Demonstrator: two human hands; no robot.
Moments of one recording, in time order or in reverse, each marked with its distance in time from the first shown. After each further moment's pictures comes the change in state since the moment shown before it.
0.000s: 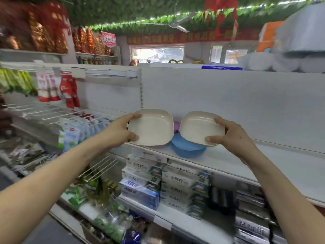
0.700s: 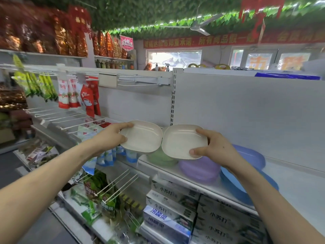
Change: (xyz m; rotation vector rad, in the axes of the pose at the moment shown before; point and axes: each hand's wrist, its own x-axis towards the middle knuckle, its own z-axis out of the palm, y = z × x) left_hand 0.118 -0.147 -0.127 0.052 0.064 -0.123; right_hand 0.121 -0.080 0.188 -0.012 -0.231 -0.092
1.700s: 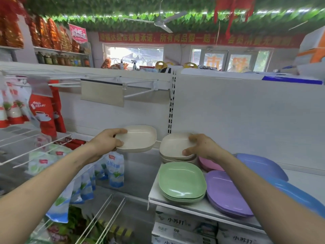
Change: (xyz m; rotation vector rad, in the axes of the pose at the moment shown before) left_hand 0.204 -0.085 -0.017 -0.162 -0.223 0.004; right_hand 0.158 0.004 0.072 -0.312 0.058 0.326
